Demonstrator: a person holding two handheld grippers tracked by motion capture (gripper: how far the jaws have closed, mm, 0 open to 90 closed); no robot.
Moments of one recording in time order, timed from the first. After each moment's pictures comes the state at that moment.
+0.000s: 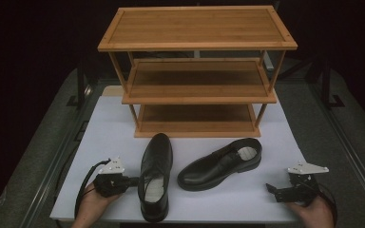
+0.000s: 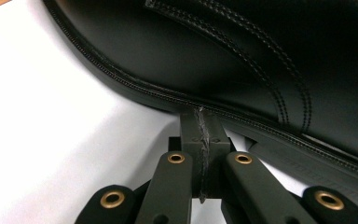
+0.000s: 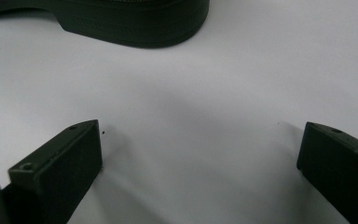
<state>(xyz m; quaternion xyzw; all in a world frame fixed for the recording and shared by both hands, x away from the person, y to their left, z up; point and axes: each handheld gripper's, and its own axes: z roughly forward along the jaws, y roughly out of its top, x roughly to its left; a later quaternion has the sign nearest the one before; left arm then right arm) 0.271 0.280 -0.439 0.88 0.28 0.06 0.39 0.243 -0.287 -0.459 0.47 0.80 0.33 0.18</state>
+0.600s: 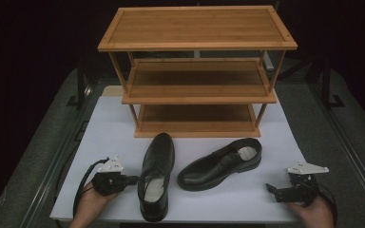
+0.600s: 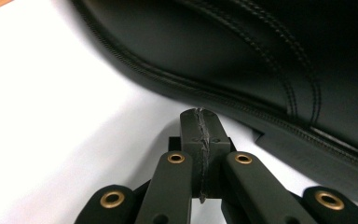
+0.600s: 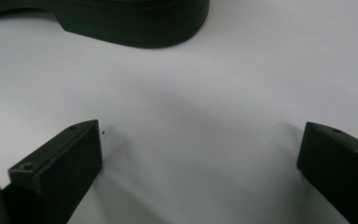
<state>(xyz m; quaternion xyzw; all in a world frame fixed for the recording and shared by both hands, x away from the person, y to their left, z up) 0.273 0.291 -0.436 0.87 0.30 0.06 0.38 0.243 -0.287 -0.459 0.47 0.80 0.33 0.18</state>
